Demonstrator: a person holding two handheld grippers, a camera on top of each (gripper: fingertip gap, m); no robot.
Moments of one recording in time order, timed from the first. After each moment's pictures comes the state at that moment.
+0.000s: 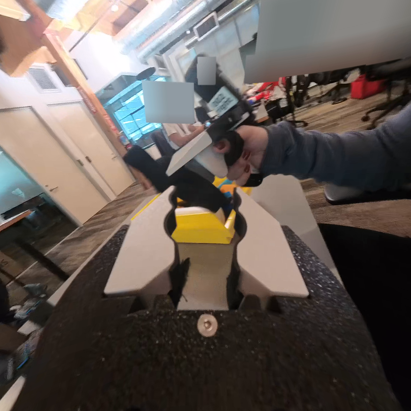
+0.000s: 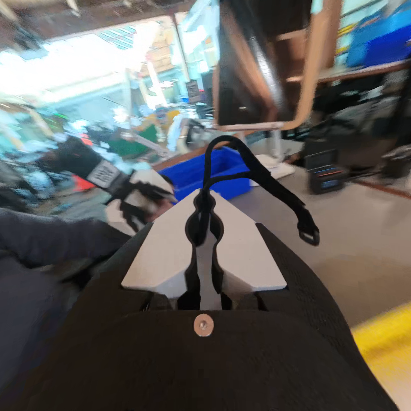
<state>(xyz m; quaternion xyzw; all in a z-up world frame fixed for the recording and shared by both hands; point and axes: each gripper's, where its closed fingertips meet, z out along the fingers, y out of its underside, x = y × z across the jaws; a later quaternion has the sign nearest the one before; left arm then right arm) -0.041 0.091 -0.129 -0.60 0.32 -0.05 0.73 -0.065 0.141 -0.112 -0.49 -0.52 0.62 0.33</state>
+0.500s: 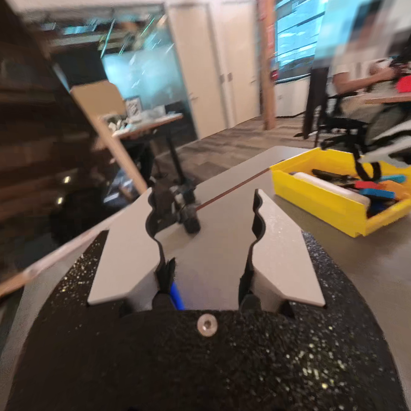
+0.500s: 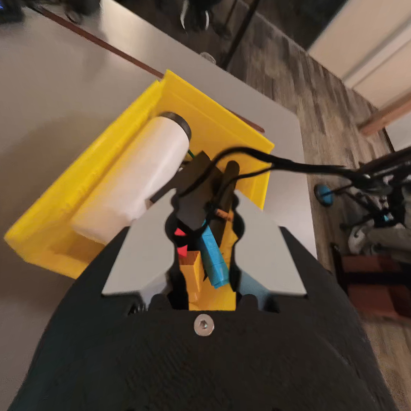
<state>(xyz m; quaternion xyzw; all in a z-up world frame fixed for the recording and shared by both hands) -0.246 0.043 -0.058 -0.71 0.01 0.14 0.69 0.043 0.371 -0.195 -0.73 -0.47 0.04 0.49</state>
